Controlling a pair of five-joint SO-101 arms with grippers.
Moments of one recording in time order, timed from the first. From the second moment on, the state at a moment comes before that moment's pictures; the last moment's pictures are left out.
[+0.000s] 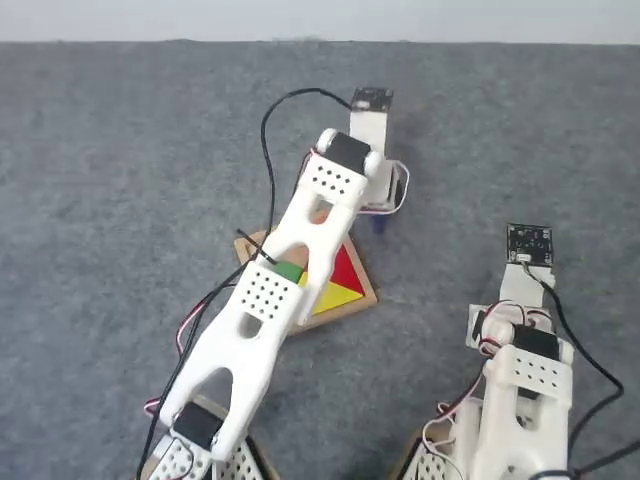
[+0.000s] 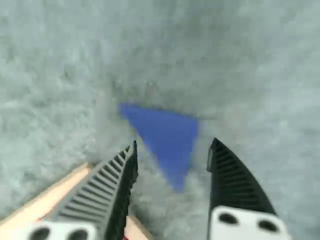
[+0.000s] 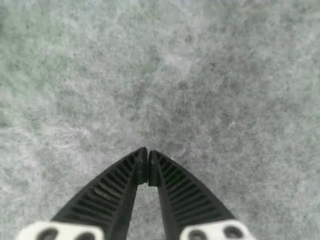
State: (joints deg) left arm 23.1 75.6 -88.8 98.4 24.6; right arm 14.3 -51.8 78.9 47.3 10.1
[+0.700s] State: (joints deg) left arm 23.3 78.9 -84.4 98.1 24.0; right arm 14.2 -51.8 78.9 47.3 10.1
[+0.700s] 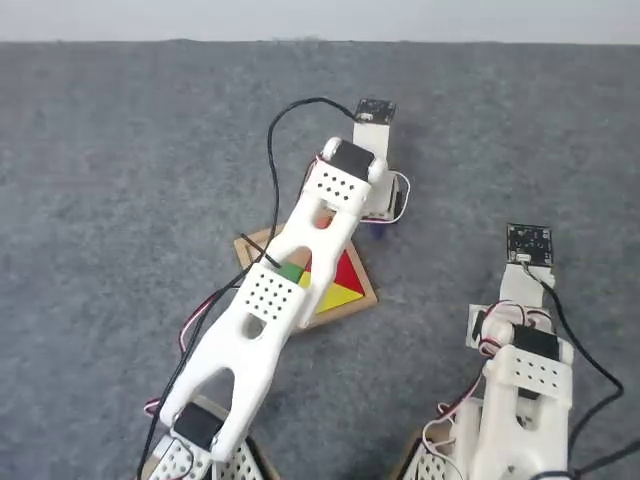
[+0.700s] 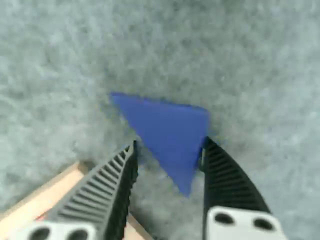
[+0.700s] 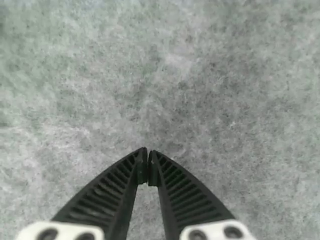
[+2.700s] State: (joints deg) left arm 17.8 68.0 -63.4 85.2 22.0; right arm 13.2 -51.8 79.8 47.3 10.1
